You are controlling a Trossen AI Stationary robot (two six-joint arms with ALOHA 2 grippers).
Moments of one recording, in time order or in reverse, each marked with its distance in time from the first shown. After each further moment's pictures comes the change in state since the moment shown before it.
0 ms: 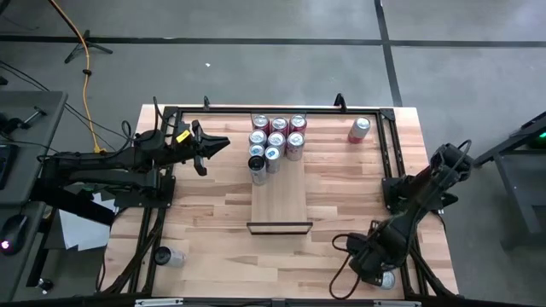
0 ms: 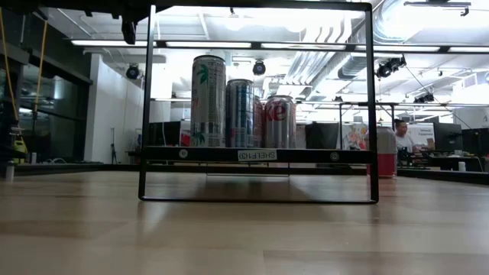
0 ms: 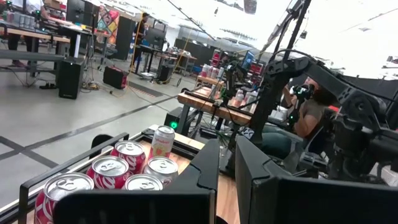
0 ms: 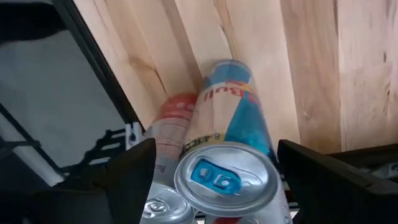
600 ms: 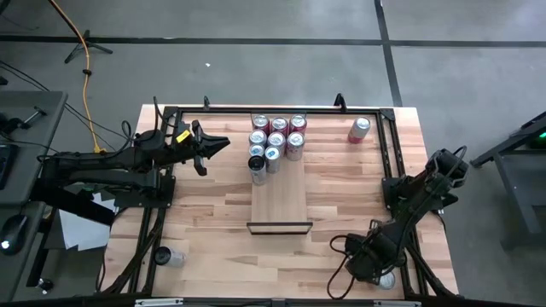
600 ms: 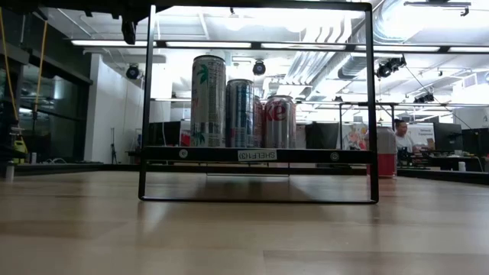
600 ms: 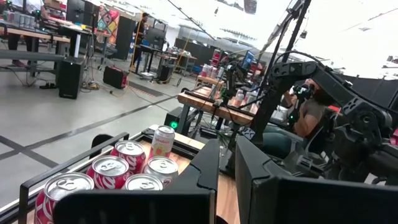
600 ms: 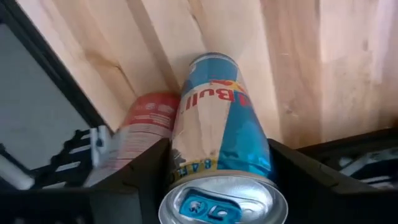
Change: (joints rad) left arm 0.000 0.000 0.000 -0.001 0.000 0.000; right arm 0.005 0.079 0.001 -0.067 -0.011 -0.012
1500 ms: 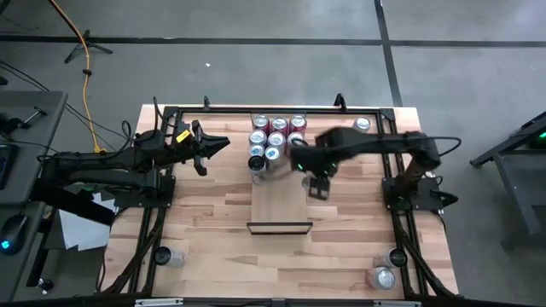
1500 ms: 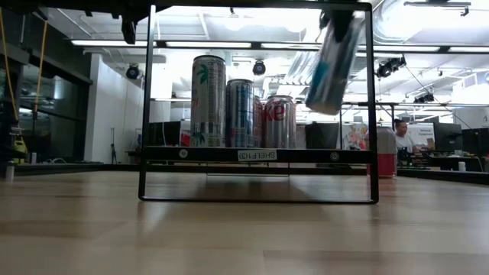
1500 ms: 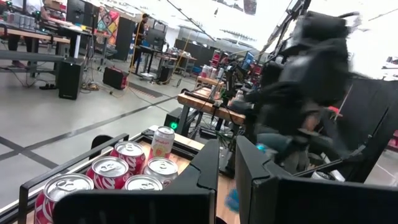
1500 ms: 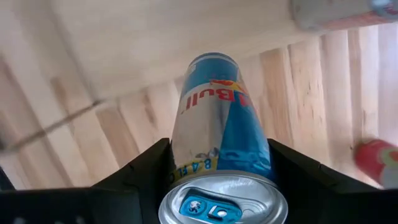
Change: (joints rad) left arm 0.000 0.000 0.000 0.004 0.000 0.000; right arm -0.769 0.117 0.598 -0.335 0.279 -0.835
